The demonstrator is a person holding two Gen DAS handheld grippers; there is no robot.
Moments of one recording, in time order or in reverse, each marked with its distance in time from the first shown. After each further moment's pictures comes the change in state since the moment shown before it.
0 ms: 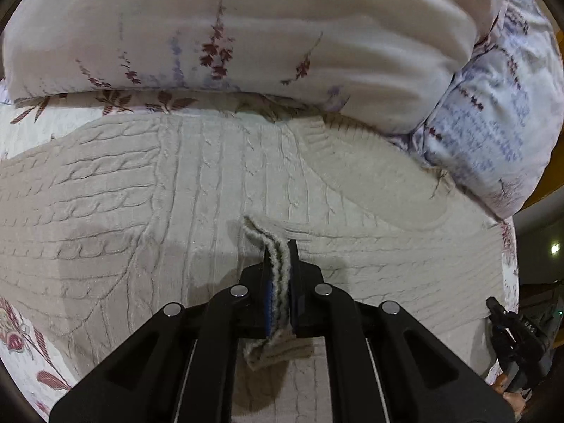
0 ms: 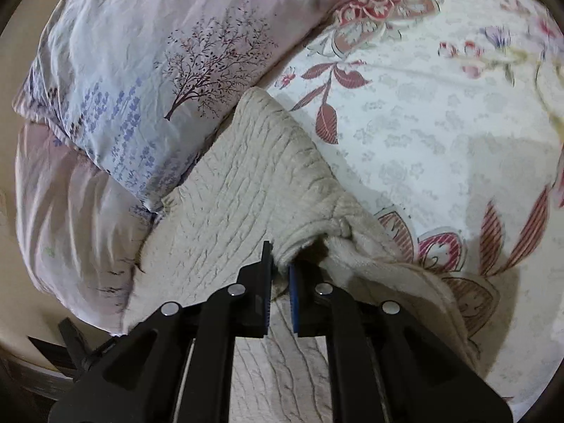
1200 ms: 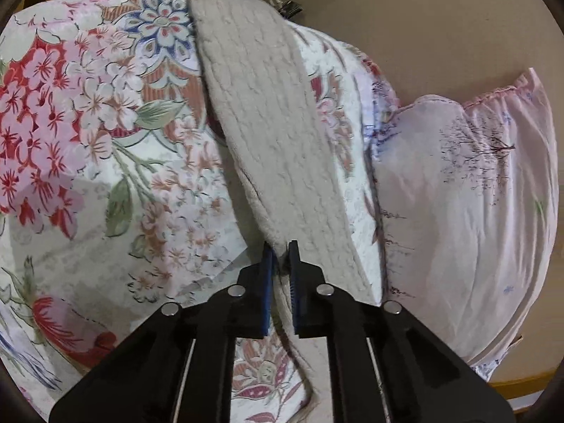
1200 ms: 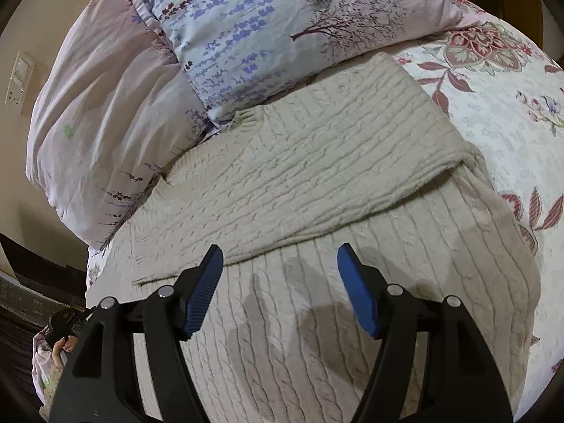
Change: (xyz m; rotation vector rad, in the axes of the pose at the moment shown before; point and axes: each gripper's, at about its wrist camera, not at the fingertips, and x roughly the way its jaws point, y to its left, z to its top) left arm -0.128 0.337 -0.076 -1.072 -0.342 -0.138; right arm -0.008 0.076 -0.063 -0.328 0.091 0.003
